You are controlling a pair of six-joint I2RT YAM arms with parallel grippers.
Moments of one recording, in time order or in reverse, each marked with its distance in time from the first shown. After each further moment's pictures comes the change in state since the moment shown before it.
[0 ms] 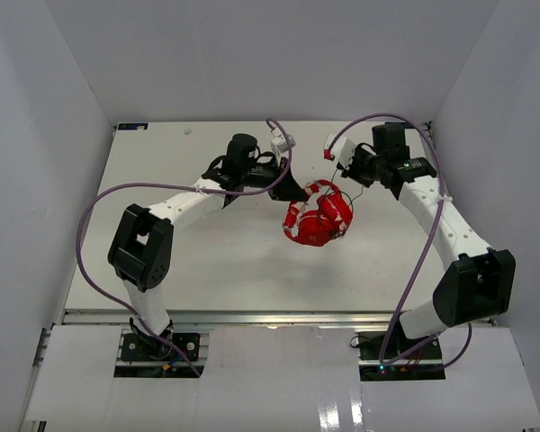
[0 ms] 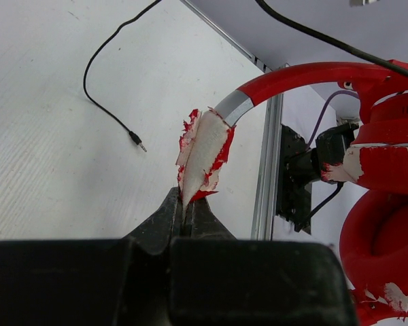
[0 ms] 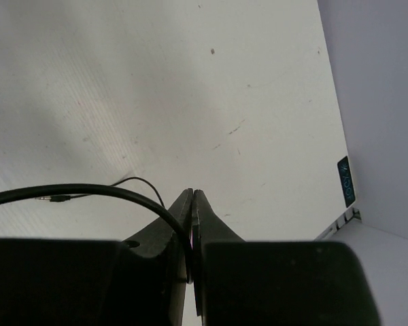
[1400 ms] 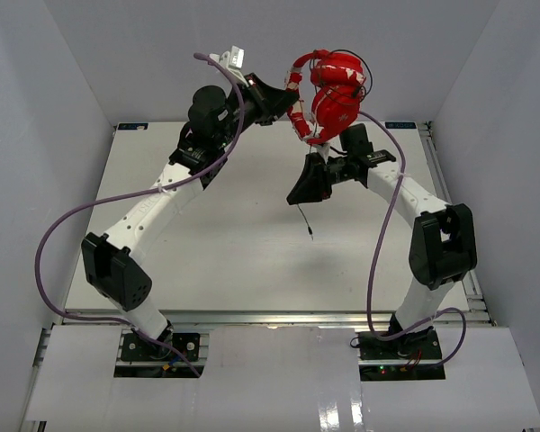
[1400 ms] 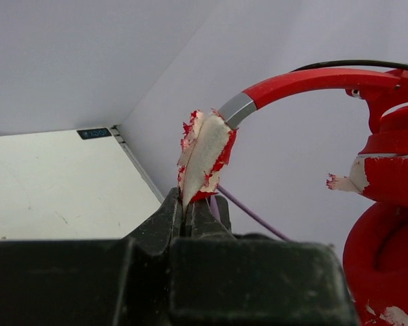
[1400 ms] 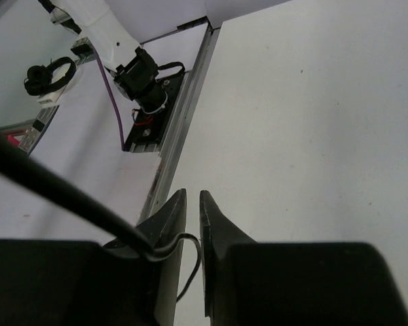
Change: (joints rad) left arm -0.001 -0.186 0.335 0.055 -0.719 -0.448; right arm 0.083 0.292 0.073 0.138 -1.203 0.548
